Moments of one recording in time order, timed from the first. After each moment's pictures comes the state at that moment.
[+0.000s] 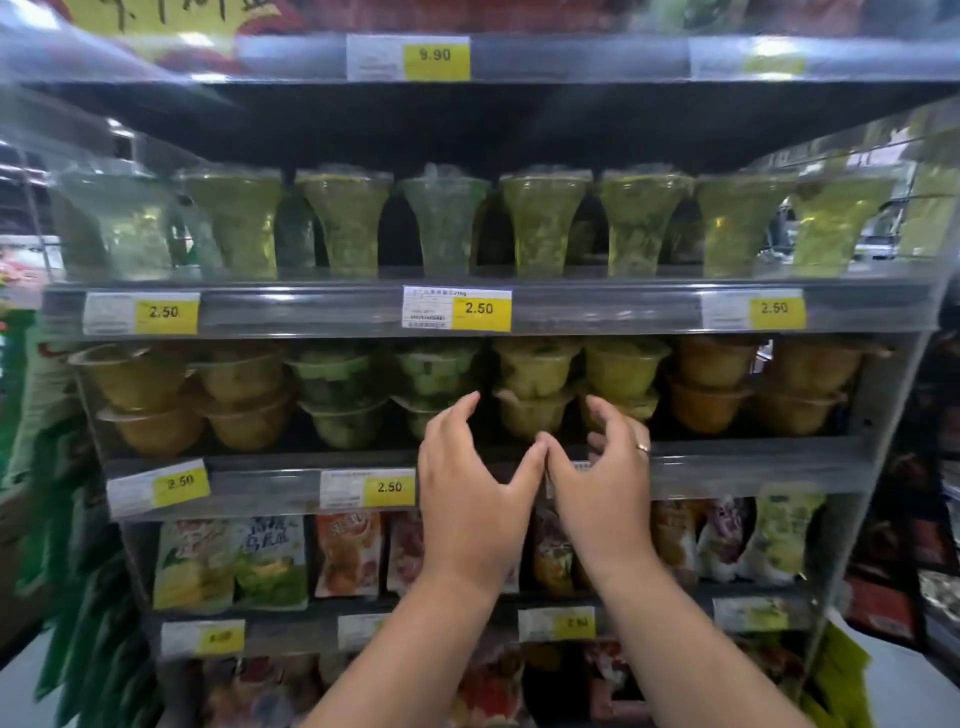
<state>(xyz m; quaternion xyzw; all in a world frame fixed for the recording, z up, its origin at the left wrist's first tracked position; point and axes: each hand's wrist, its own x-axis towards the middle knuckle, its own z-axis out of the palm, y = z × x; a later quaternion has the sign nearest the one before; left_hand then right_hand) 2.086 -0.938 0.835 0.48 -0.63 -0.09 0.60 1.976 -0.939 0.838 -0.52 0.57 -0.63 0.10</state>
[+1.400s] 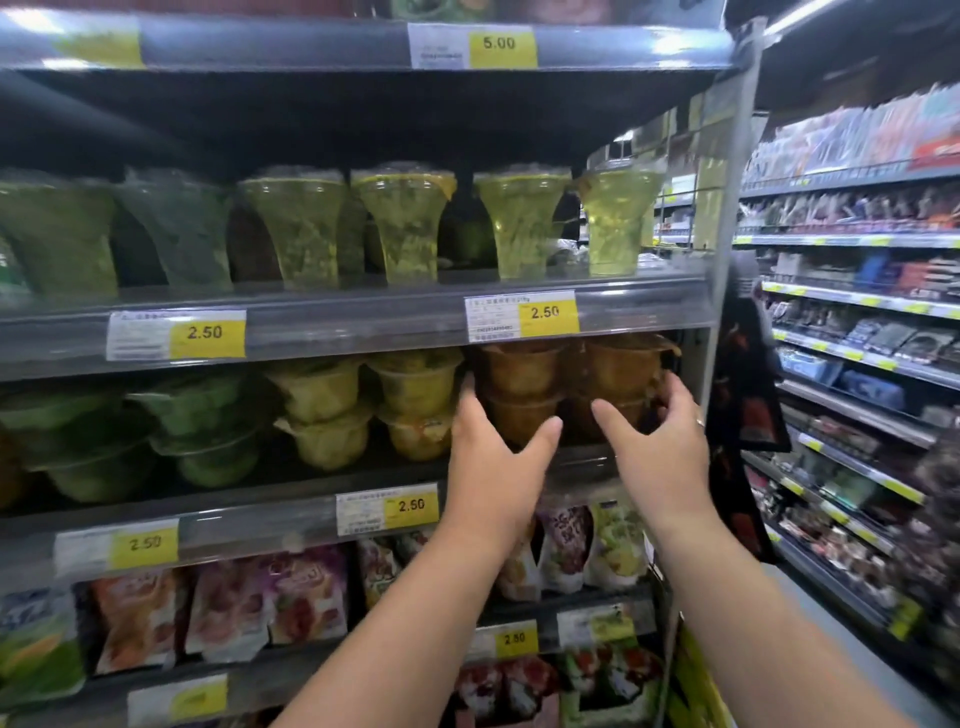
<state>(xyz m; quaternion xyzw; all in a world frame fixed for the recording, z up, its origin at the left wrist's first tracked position) 1.880 -0.957 0.859 0.45 -0.66 -0.29 0.53 1.736 -0.944 0.855 -0.43 0.59 -0.68 0.11</state>
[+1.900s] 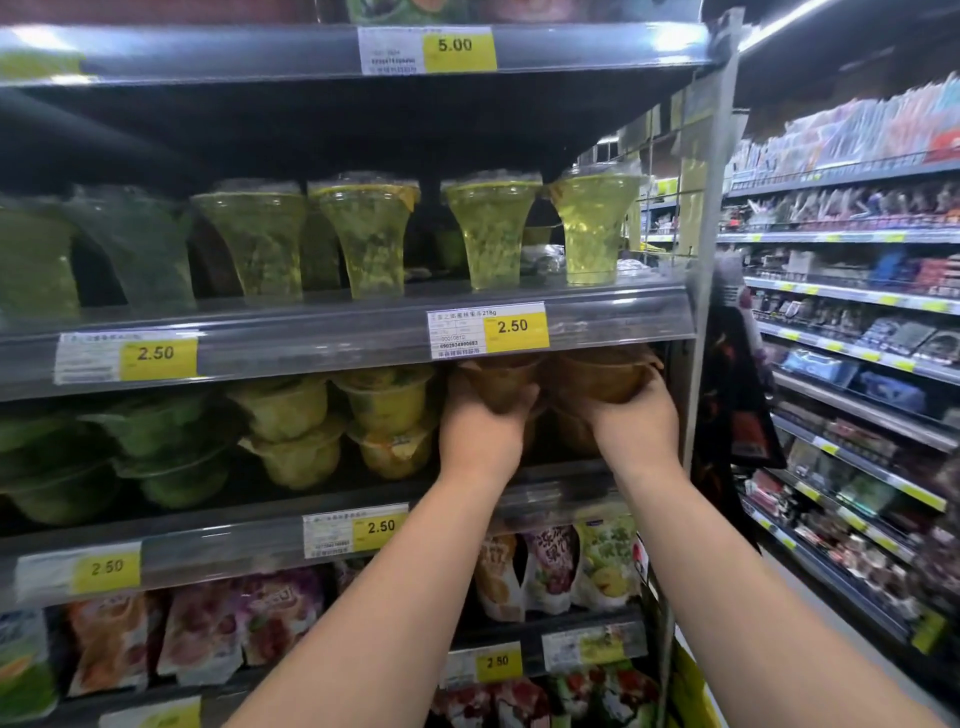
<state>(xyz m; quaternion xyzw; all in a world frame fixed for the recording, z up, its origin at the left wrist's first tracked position) 1.840 -1.020 0.875 0.49 -0.60 -0.26 0.57 1.703 -1.005 0.869 -0.41 0.58 -0.69 0.14</state>
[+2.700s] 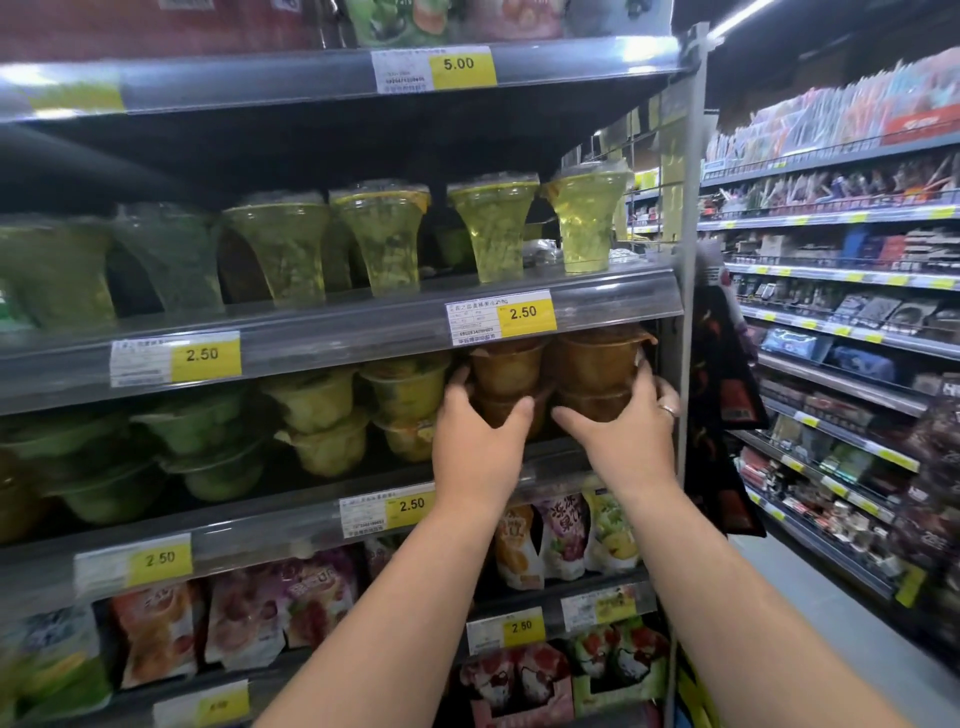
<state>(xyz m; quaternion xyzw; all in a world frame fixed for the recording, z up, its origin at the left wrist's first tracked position) 1.873 -0.970 0.873 0.47 -0.63 -0.27 0.56 1.734 -0.955 0.854 -0.43 0.66 -0.61 0.10</state>
